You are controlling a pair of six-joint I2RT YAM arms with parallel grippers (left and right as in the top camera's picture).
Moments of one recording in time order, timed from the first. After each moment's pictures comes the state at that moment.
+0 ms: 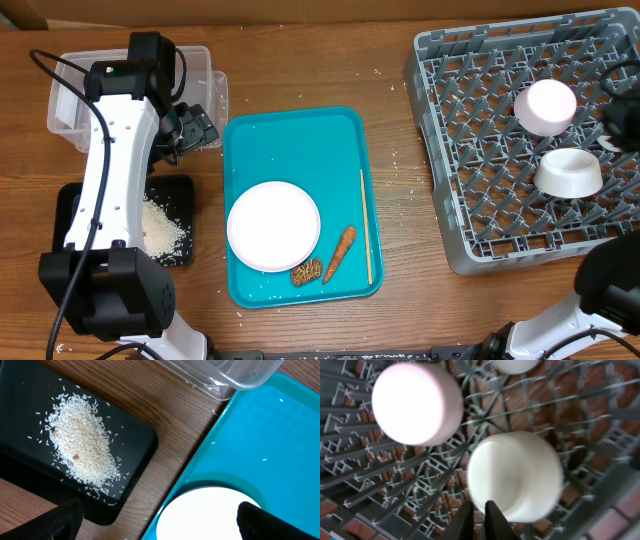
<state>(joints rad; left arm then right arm) 0.03 1.80 1.73 -1.38 -0.12 -0.55 -0.49 1.87 1.88 -1.32 -0.06 0.43</state>
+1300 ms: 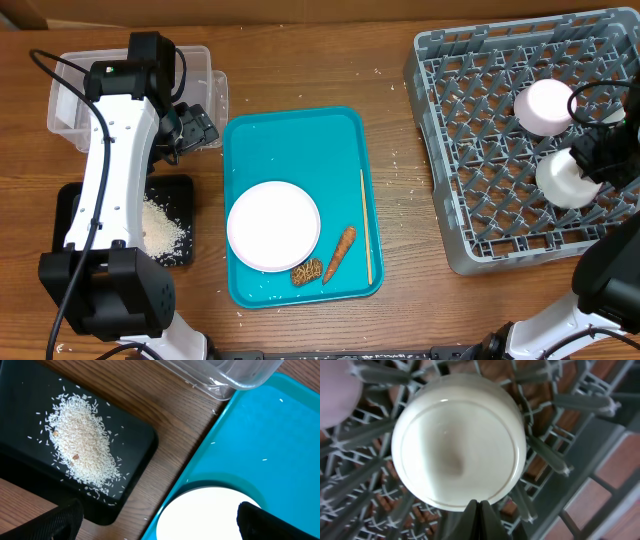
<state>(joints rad) 0.03 1.80 1.73 -1.38 -0.12 -0.55 -0.47 1.87 1.65 -1.32 0.09 0.51</state>
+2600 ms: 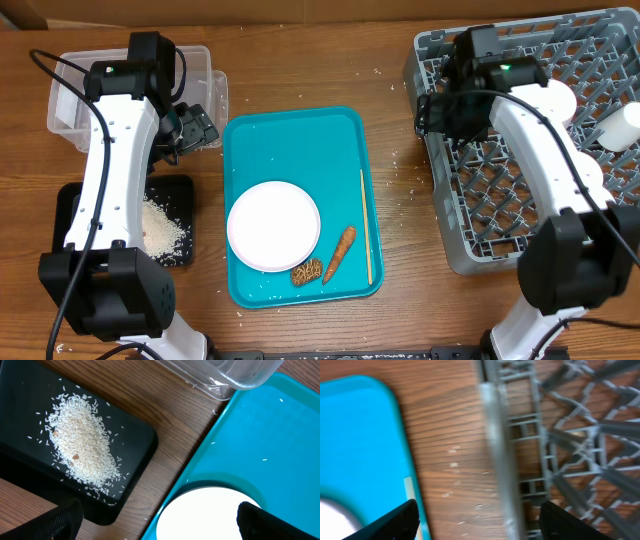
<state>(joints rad) 0.03 1.80 1.73 -1.38 -0.12 -0.55 0.14 1.91 1.67 -1.09 -0.08 0.23</state>
